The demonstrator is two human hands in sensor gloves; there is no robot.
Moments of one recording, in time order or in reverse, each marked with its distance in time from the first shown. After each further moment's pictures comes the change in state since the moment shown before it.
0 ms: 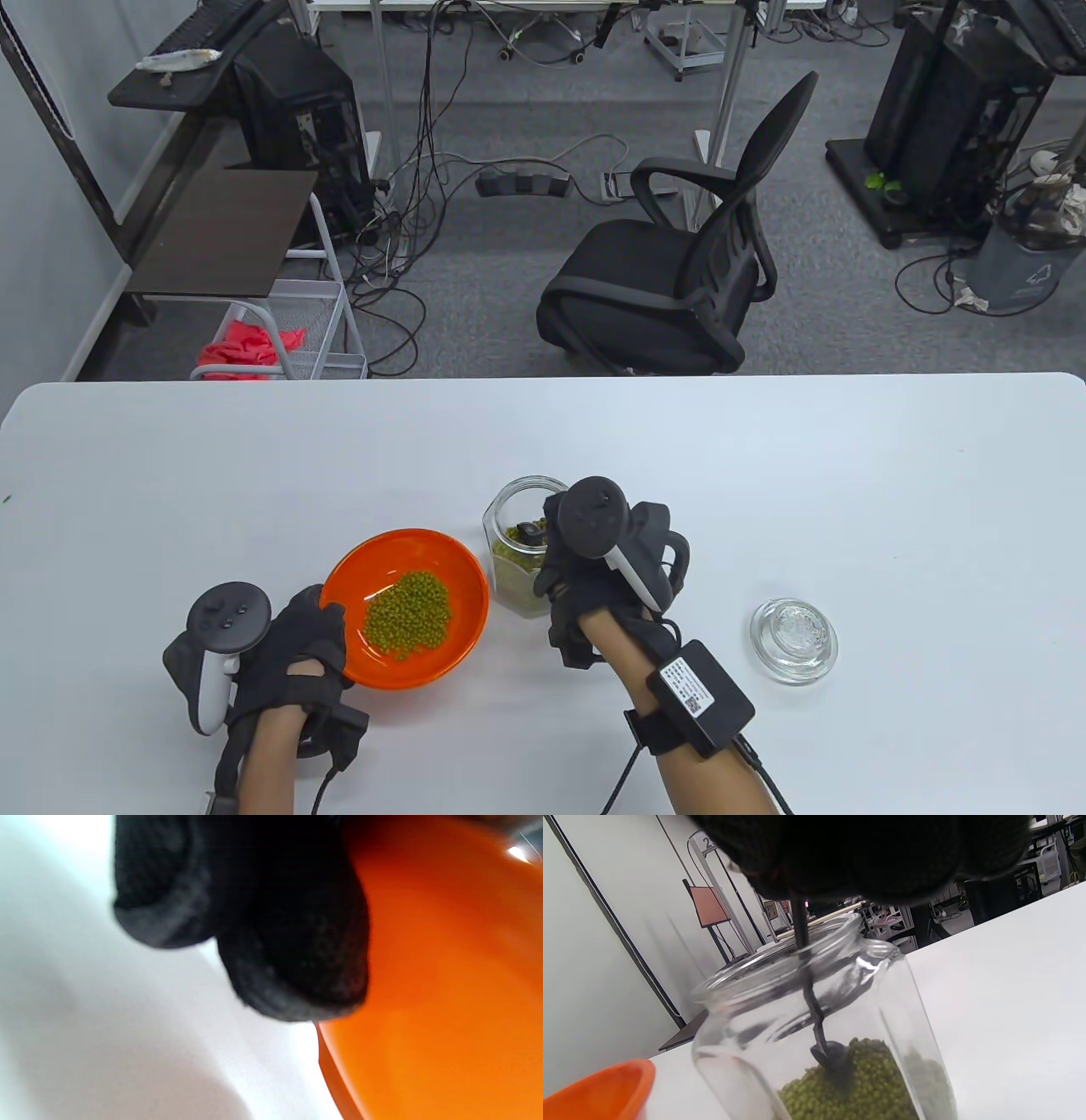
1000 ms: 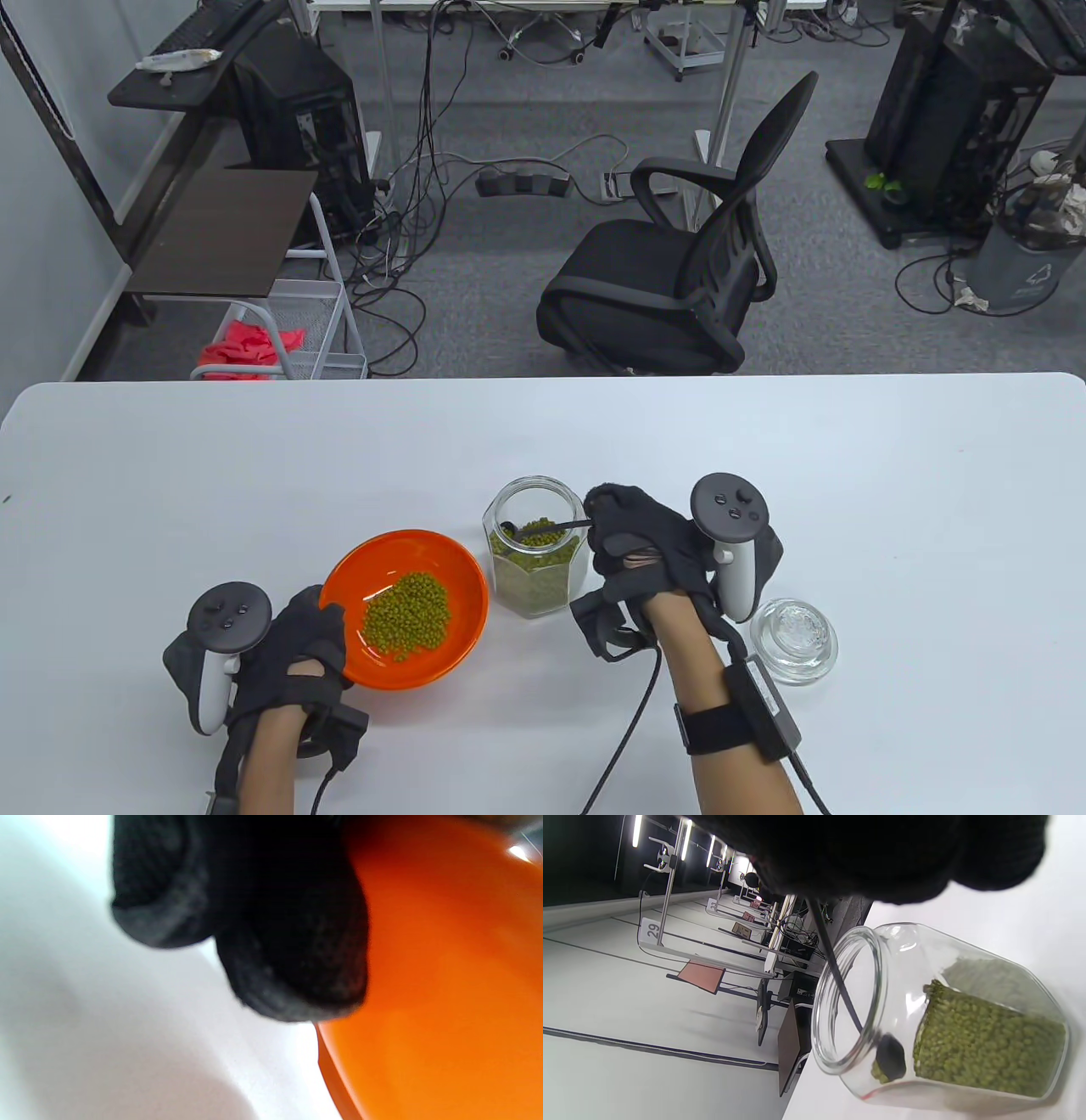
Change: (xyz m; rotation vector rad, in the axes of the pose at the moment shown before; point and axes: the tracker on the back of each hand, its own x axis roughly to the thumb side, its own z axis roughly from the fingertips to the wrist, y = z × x) left_hand 0.000 0.000 -0.001 0.004 0.003 -0.009; right_hand -0.075 -0.021 0.005 0.090 0.263 -0.783
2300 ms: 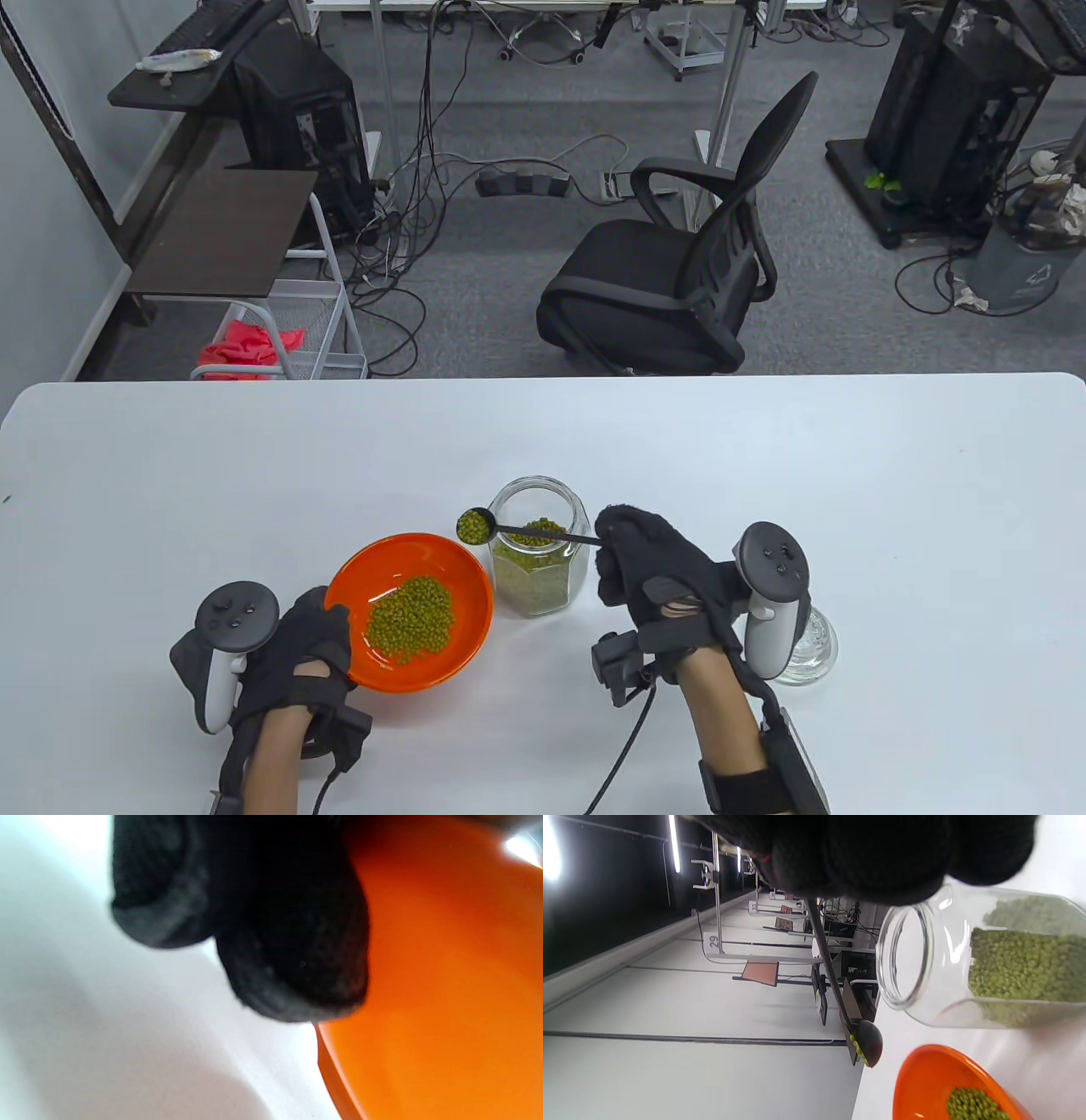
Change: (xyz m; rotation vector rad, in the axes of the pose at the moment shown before) left_hand 0.002 -0.005 0.000 -0.007 -0.002 -0.023; right_hand -0.004 -0.004 0.045 0.105 -0.109 -0.232
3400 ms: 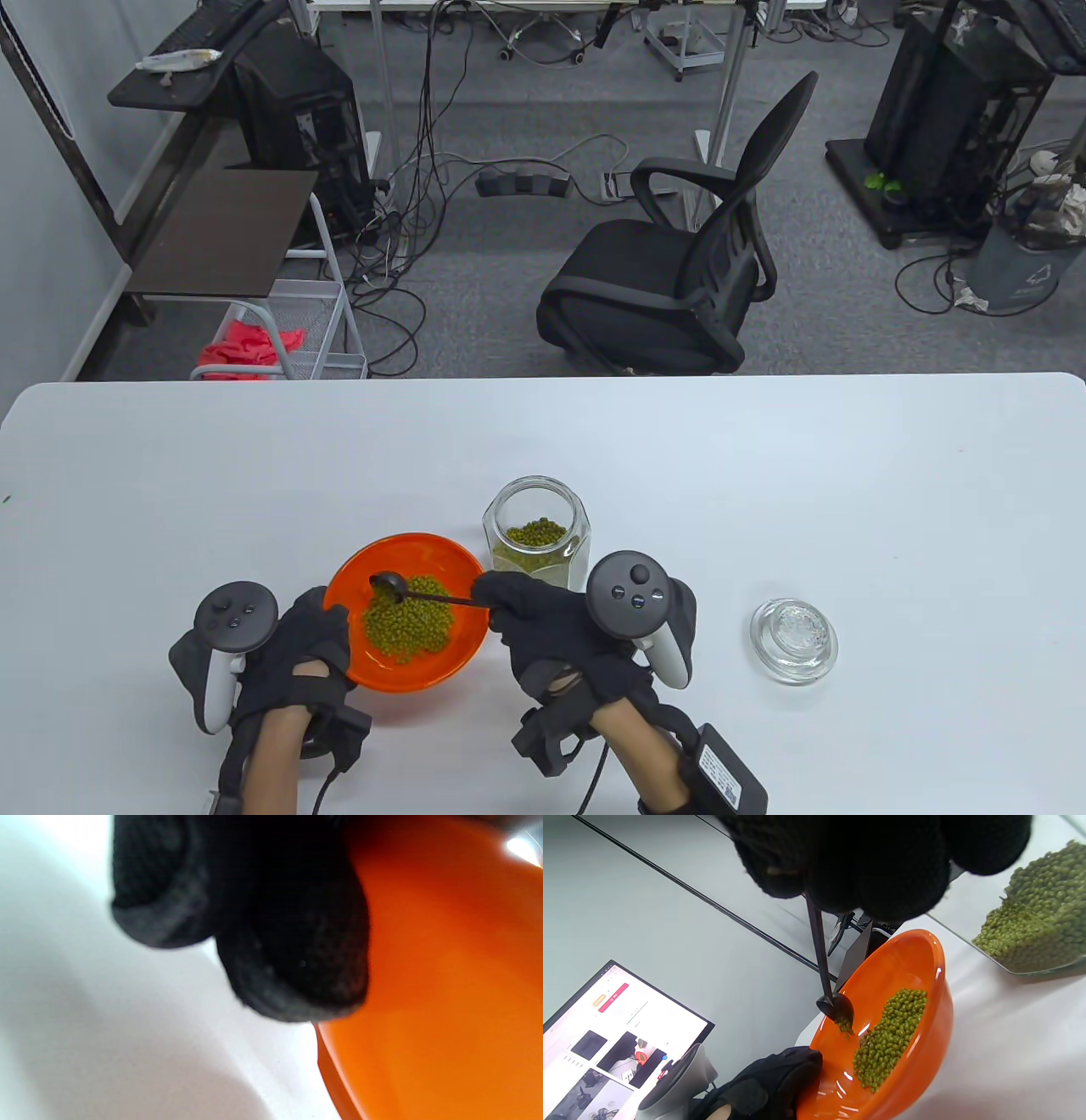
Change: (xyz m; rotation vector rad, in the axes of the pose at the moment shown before) left_hand 0.000 0.000 0.000 0.001 0.002 0.003; right_hand 0.002 0.089 0.023 0.263 -0.262 0.455
